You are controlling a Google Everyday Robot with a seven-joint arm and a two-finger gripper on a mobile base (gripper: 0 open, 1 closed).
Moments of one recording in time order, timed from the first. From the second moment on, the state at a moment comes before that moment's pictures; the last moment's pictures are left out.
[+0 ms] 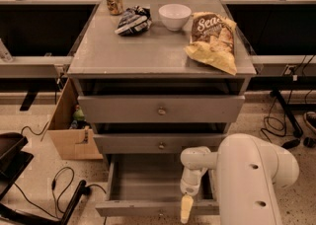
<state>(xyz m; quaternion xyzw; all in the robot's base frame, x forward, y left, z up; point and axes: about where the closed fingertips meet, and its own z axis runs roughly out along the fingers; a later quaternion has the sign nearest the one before) 0.476 -0.135 0.213 0.61 -0.77 -0.18 0.11</state>
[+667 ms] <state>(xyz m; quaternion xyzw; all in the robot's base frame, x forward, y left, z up) 0.435 -0.138 0.211 0.59 -0.77 -0.21 0.13</state>
